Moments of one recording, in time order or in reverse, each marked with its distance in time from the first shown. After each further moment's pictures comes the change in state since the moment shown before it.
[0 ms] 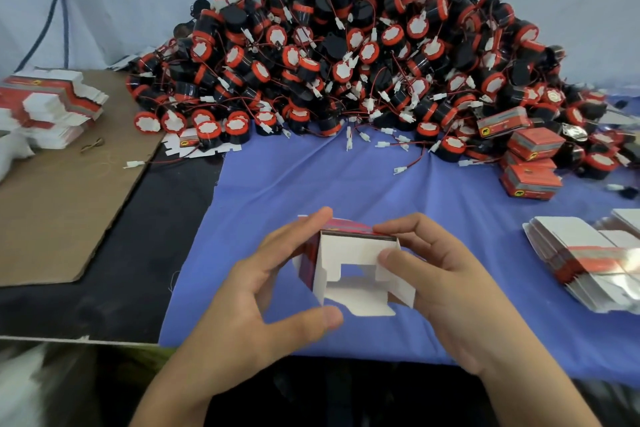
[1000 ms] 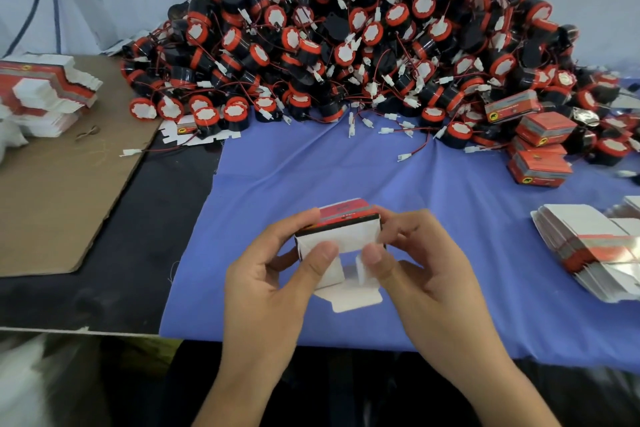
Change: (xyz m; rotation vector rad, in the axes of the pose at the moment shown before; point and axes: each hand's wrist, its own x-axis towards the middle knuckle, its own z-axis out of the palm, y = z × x) left_hand 0.012 -0.011 0.041 -0.158 0.565 -0.058; right_hand -0.005 0.026 0.017 -0.237 0.052 -0.418
